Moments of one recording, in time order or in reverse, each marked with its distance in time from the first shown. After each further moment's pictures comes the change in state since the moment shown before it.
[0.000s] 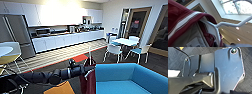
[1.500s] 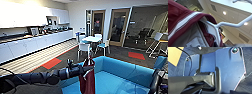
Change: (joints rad) left arm 0.000 -0.022 0.011 0.003 0.000 0.000; right arm -0.002 0.008 -0.001 0.000 -0.002 0.000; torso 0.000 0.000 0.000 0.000
